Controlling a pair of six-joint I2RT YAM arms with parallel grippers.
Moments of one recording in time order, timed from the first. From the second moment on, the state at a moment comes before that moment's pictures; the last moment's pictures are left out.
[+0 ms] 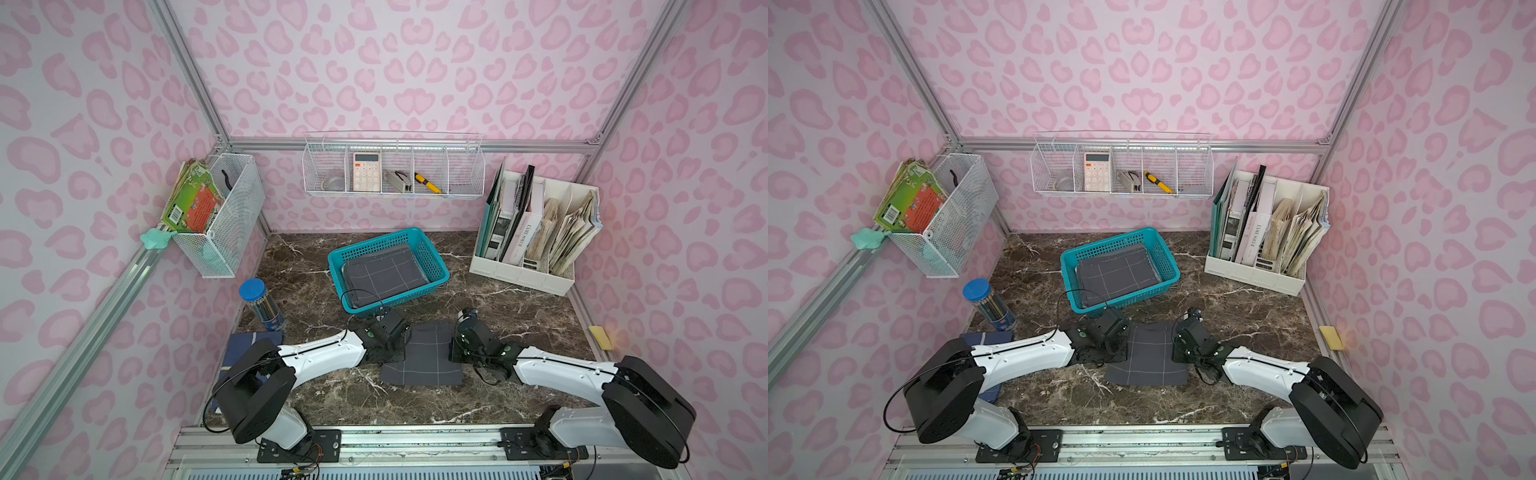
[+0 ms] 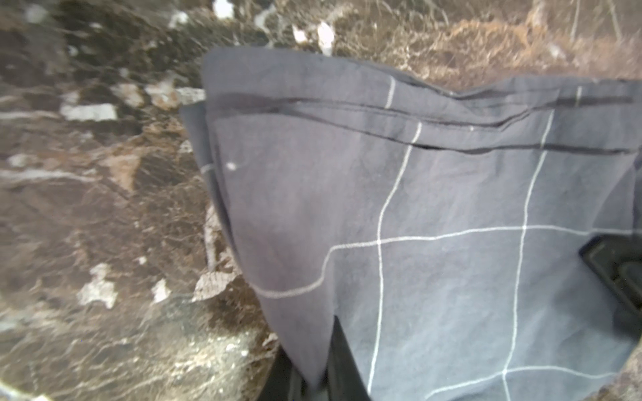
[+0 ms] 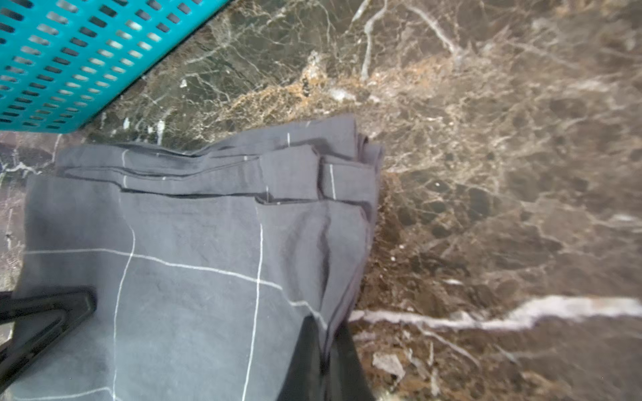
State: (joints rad) left arm -0.82 1.51 0.82 -0.43 -0.09 -0.81; right arm 0.80 1.31 0.50 -0.07 0.10 0.75
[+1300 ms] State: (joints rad) left arm -0.75 1.19 1.13 -0.60 -0.47 -0.63; right arm 0.75 1.36 1.12 -0.10 0.21 0.38
